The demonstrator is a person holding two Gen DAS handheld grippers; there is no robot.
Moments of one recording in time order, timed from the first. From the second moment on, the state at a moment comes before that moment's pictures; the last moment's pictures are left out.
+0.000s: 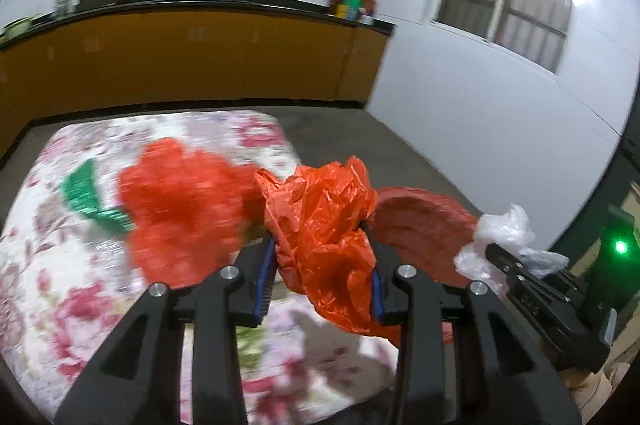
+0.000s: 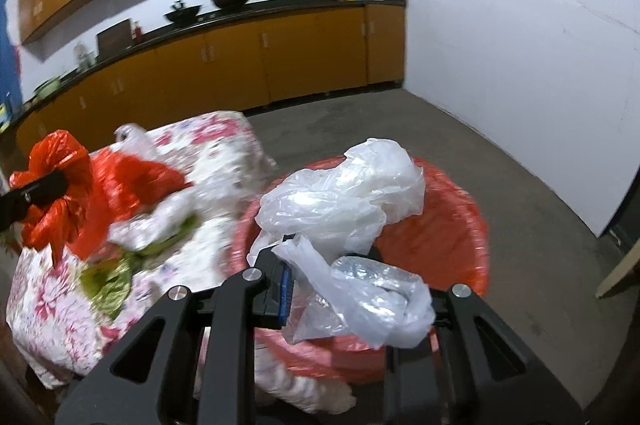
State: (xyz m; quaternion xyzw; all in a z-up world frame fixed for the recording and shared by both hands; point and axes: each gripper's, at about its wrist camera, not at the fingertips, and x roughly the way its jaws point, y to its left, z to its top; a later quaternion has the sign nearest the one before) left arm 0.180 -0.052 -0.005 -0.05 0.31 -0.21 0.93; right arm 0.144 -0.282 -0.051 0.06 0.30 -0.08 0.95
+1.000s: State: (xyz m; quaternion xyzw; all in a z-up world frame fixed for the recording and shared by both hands) left arm 0.249 -0.193 -0.070 -0.02 0.39 -0.29 0.87; right arm 0.166 -0.352 -0.050 0.13 0.29 -0.07 0.94
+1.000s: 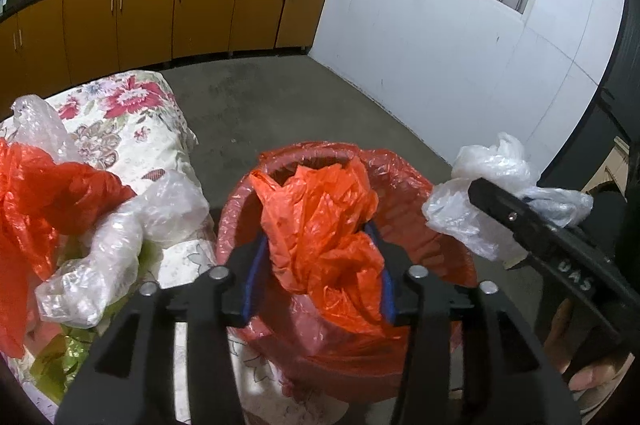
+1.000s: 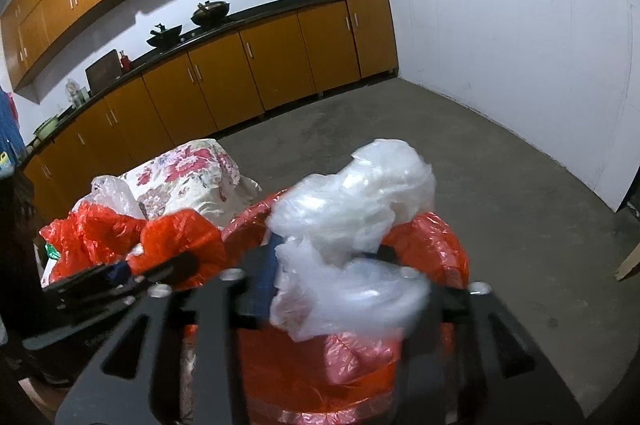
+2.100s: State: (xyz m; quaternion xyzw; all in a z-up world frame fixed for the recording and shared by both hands) left arm 0.198 -0.027 -0.037 -0.02 0.30 -0.06 0.95; right arm 0.154 -0.266 -0.041 0.04 0.28 -0.03 0.96
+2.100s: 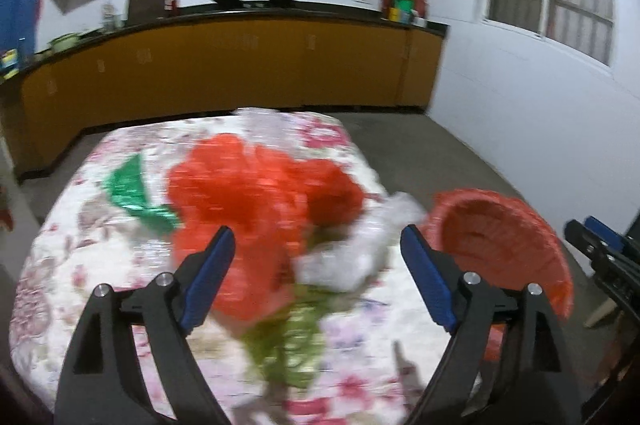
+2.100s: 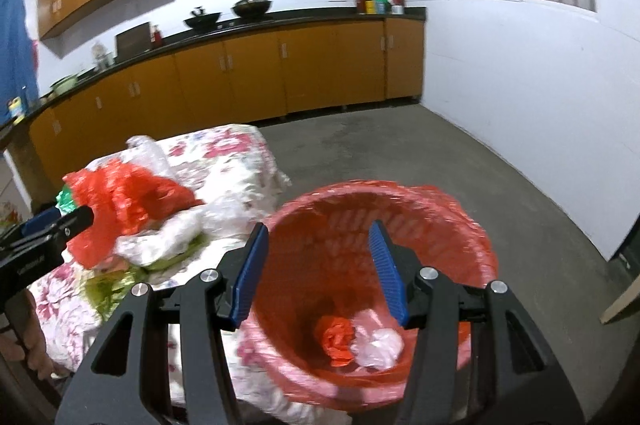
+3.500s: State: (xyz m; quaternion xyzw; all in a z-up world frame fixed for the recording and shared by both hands) left arm 0.232 0.065 -0.046 -0.10 0.32 -0.03 0.94; right arm 0.171 -0.197 -0.062 0.02 0.31 0.03 0.95
